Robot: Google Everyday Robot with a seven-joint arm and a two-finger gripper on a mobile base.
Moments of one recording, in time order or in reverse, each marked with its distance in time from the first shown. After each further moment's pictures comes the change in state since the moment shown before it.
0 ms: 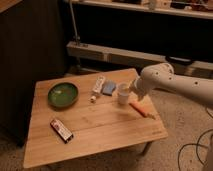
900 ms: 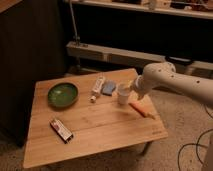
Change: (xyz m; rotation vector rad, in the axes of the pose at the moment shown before) arm -0.011 -0.002 0.000 -0.087 0.097 -0.030
